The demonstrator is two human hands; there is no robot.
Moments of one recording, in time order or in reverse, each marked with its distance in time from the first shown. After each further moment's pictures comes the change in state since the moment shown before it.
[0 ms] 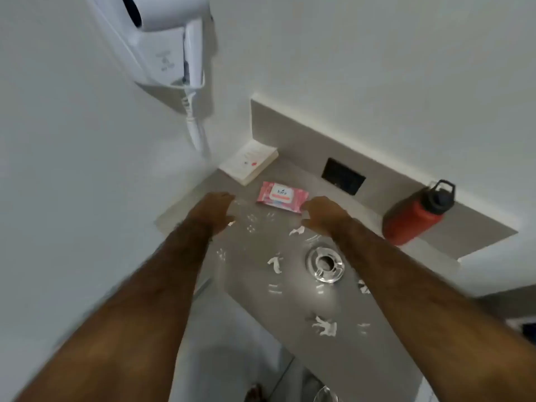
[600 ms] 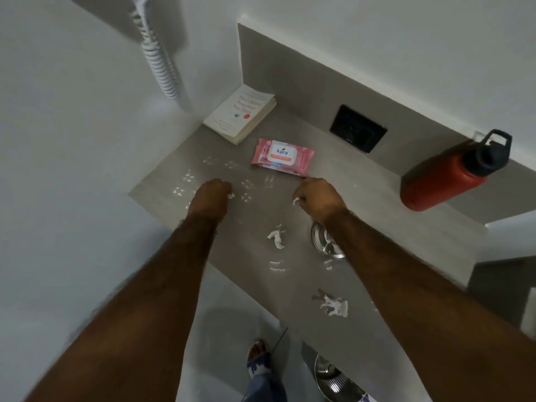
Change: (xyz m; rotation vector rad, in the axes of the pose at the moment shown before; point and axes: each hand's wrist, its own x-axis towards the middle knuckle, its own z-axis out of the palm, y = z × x) left_hand 0.030 -0.019 0.099 -0.127 0.057 -0.117; right_hand 0.040 0.013 0.070 -0.002 0.004 -0.035
